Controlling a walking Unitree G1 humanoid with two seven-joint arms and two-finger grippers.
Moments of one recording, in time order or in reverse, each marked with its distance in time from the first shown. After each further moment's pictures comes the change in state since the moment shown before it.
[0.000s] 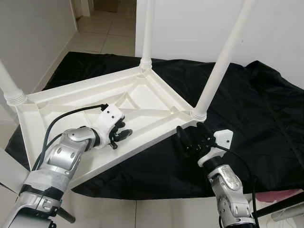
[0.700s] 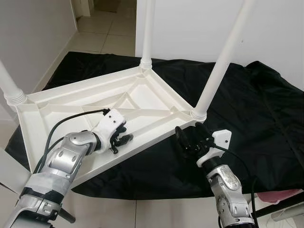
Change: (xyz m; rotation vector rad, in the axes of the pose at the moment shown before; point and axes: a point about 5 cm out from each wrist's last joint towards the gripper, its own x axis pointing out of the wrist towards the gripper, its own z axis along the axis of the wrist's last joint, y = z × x) left arm 0.003 -0.008 -0.010 0.031 0.046 -0.028; right arm 0.001 0.002 -0.001 0.000 0.004 0.009
